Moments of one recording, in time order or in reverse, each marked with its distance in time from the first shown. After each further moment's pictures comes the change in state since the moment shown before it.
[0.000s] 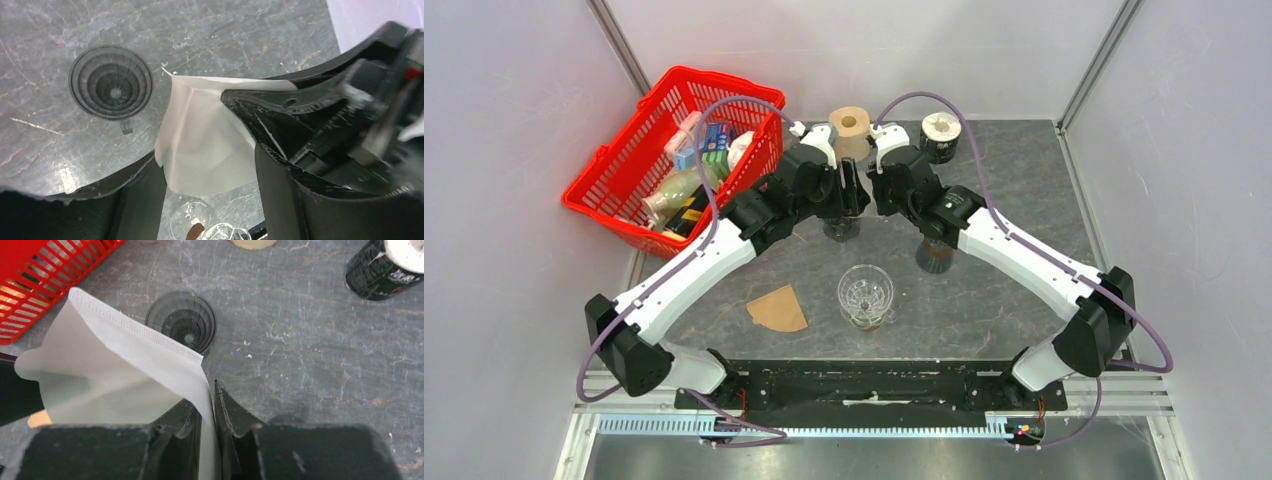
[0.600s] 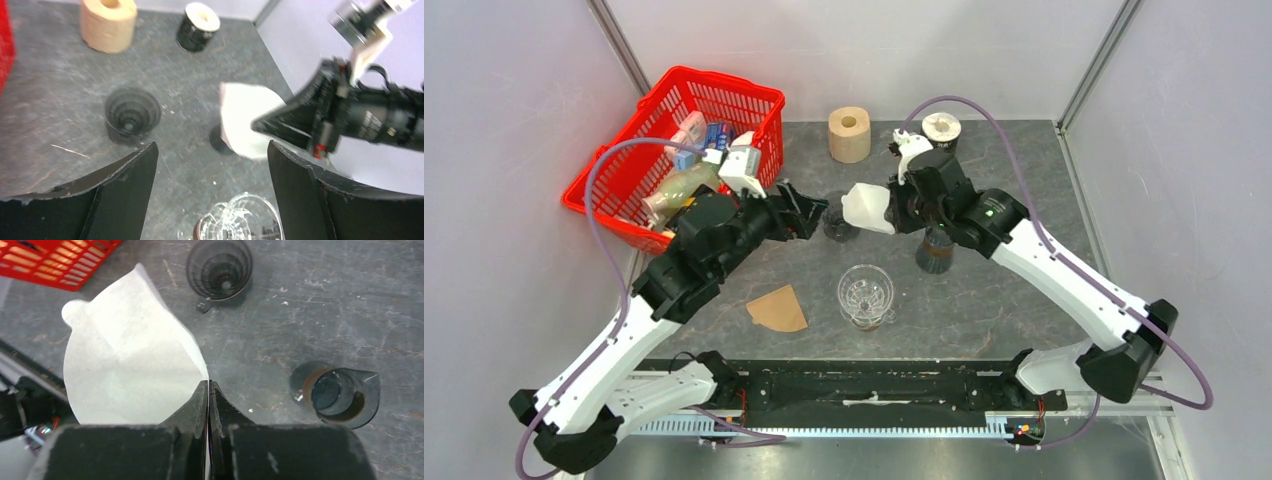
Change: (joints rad) left arm -0.001 -0.487 -0.263 0.132 -0.005 0.069; right arm 0.000 -0.143 0.031 -0.283 -0.168 0.133
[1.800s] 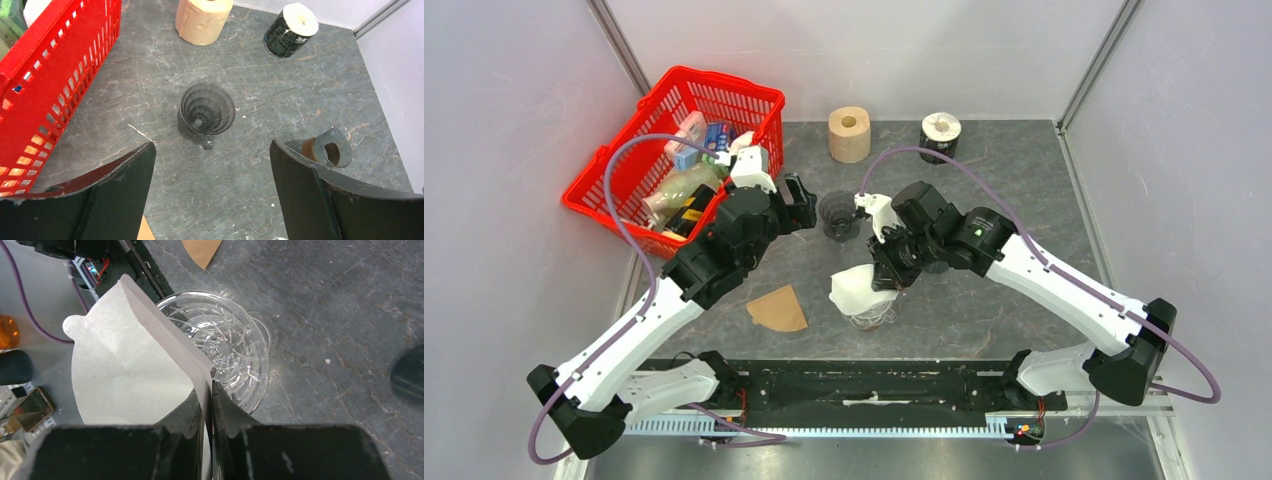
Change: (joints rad) left arm 0.003 0.071 -0.049 -0.020 -0.350 0.000; right arm 0.115 -0.058 -0.080 -0.205 -0.474 -0.171
